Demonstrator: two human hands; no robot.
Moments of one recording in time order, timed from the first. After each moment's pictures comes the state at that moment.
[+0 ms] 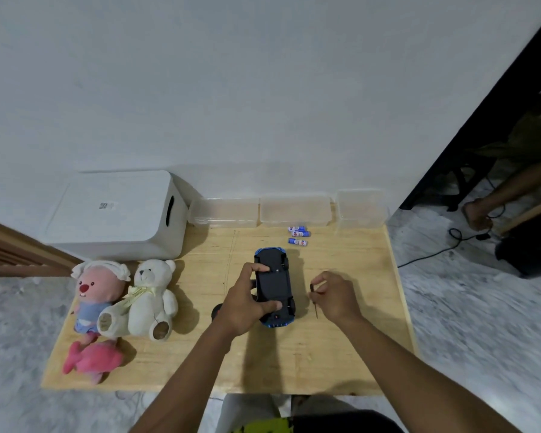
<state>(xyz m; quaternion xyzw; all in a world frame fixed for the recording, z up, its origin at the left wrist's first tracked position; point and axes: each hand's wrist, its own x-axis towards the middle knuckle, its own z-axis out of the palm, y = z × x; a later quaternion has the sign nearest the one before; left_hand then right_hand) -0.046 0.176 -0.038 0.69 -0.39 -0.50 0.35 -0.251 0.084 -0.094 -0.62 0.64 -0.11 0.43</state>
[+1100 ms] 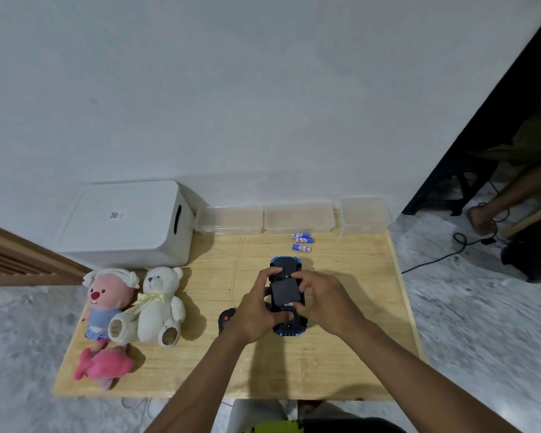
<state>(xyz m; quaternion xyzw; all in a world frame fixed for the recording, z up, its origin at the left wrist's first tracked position) -0.057 0.176 -0.031 0.66 -0.43 -0.53 0.33 -0.237 0.098 -0.039 -0.81 0.44 -0.15 0.37</state>
